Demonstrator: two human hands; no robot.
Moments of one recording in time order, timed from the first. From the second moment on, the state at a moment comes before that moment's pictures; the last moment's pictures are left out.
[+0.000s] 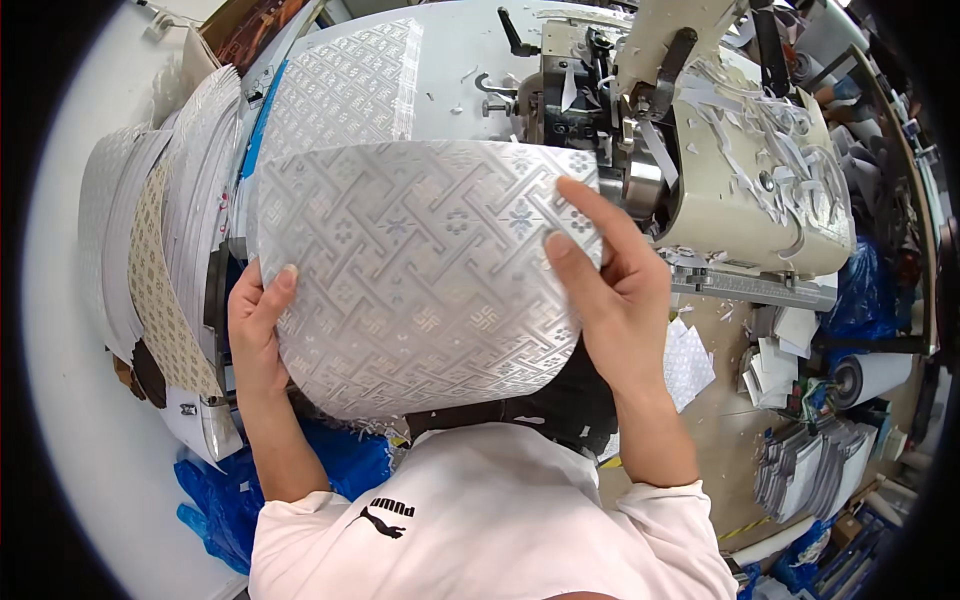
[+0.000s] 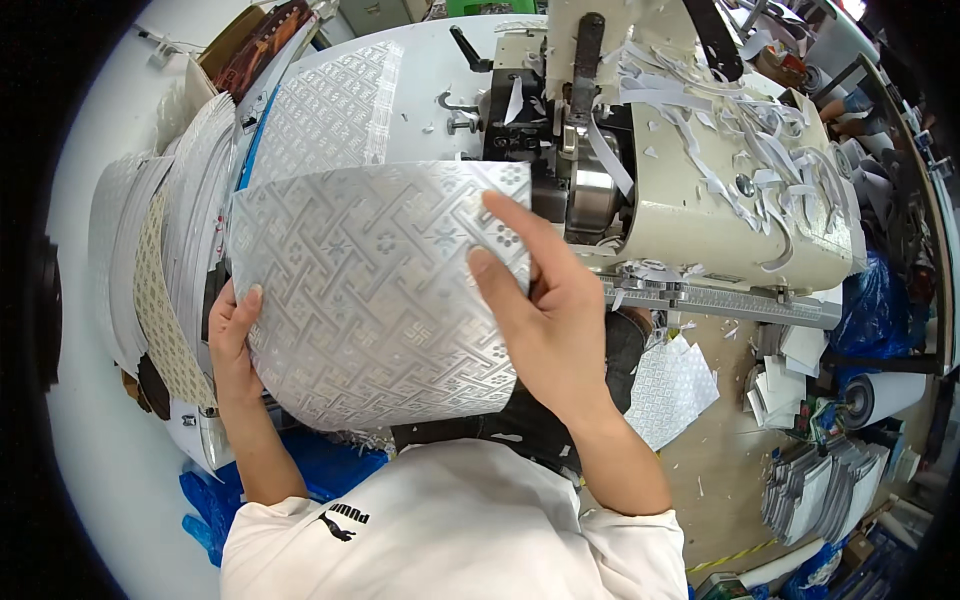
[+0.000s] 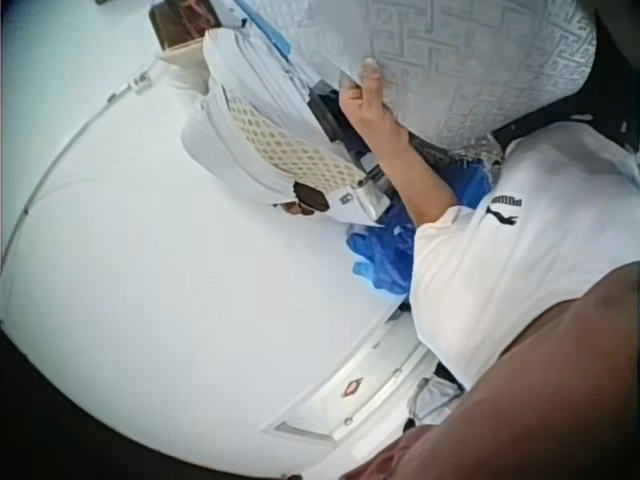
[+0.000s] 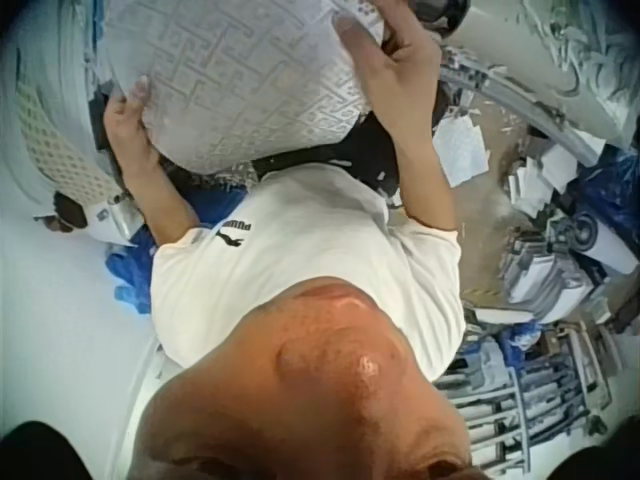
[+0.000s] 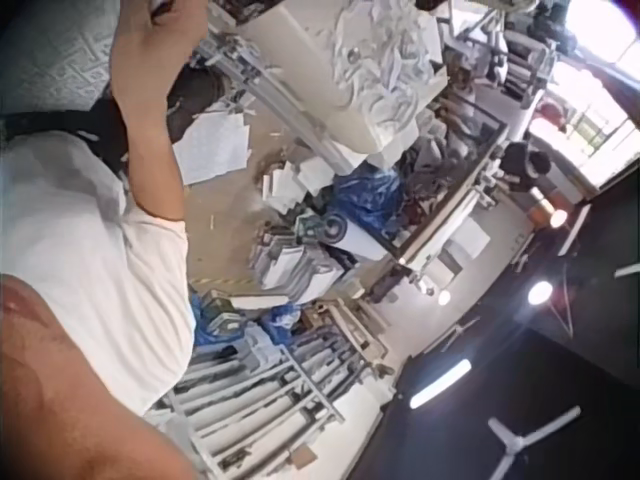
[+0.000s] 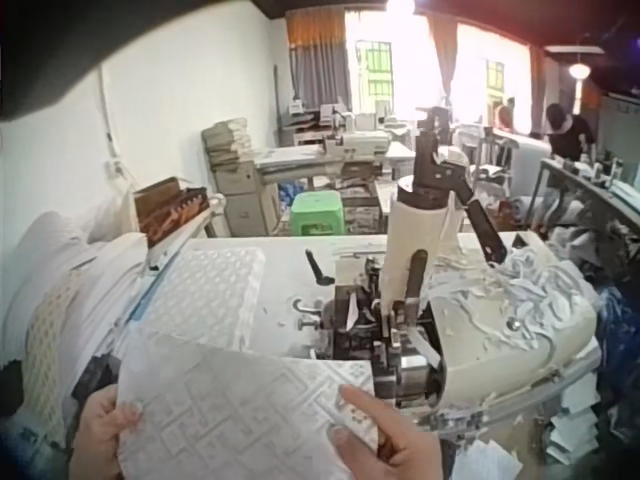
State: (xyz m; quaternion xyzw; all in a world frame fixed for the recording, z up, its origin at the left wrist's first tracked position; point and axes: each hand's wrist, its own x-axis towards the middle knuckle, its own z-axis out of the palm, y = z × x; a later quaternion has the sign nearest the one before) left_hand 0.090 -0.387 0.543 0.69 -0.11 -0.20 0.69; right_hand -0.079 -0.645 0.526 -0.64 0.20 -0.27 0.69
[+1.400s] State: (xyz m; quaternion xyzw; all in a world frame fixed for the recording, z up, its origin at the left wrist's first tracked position) left_hand -0.012 -0.611 0.505 0.52 -0.36 -0.52 0.57; right_hand -0.264 -0.823 0.579 -0.79 0.44 -0.37 0.21
